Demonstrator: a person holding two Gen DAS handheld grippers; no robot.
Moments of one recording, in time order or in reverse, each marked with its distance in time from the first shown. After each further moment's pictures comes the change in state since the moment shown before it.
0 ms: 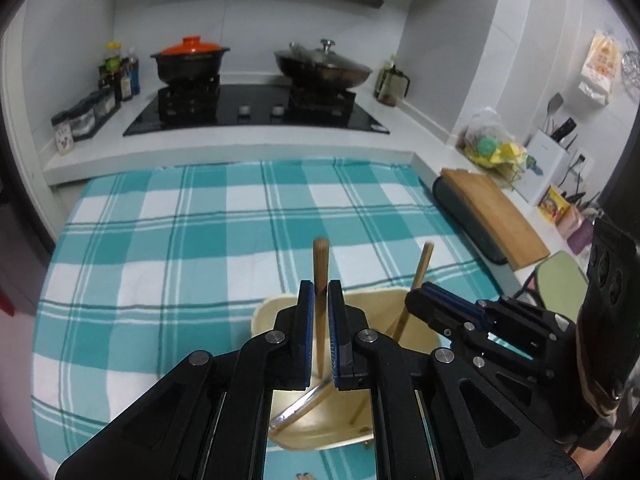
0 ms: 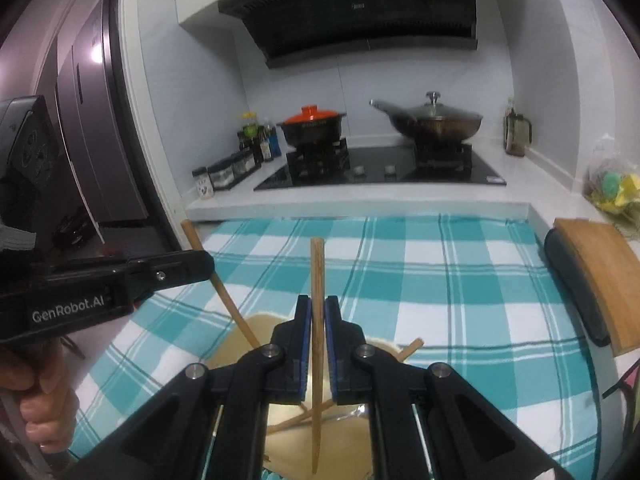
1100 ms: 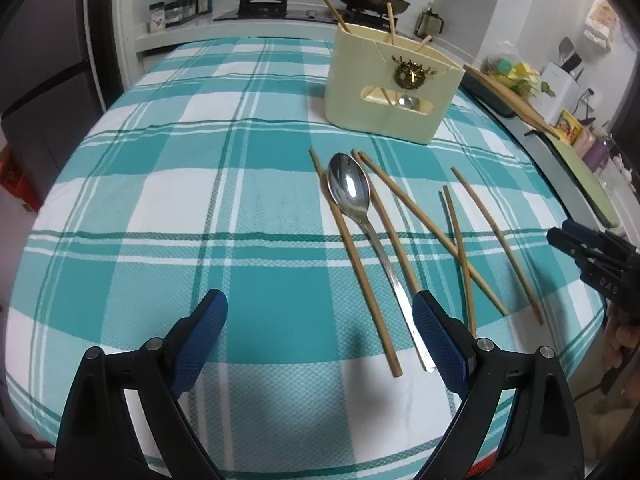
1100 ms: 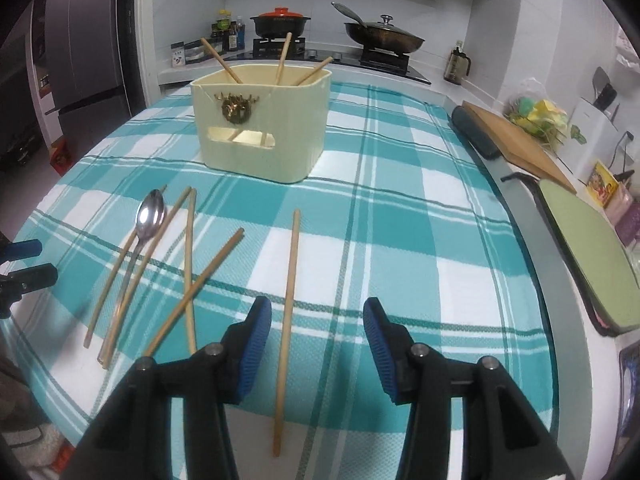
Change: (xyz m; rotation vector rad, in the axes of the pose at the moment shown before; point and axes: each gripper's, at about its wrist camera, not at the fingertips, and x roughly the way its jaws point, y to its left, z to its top) left arm -0.121 0.016 -0.314 -0.098 0.113 0.126; right arm -0.155 0.012 -0.236 -0.094 0.249 -0.294
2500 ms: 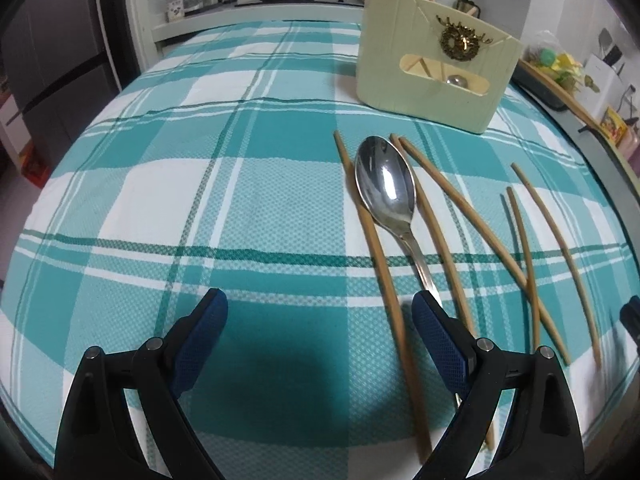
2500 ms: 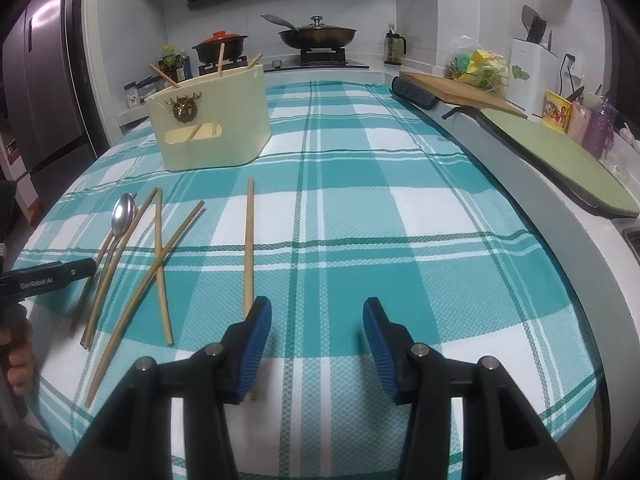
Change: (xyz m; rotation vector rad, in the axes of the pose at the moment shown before) left arm 0.070 -0.008 0.014 -0.015 0.023 0.167; right arm -0.007 -0.023 -0.068 0.219 -0.064 -0.041
